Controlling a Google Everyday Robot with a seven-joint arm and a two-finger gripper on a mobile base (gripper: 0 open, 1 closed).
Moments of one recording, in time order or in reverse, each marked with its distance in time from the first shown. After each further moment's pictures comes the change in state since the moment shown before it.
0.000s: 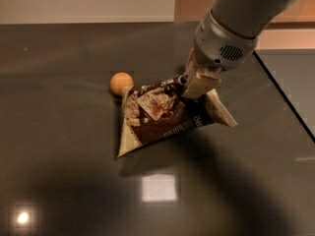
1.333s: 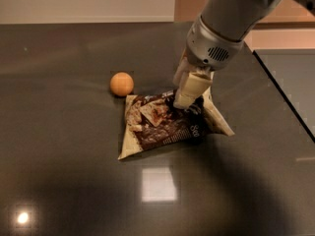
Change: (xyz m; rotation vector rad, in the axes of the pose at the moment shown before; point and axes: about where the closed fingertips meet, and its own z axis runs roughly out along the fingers) arm -0.005 -0.022 0.025 -0.026 -0.022 0.027
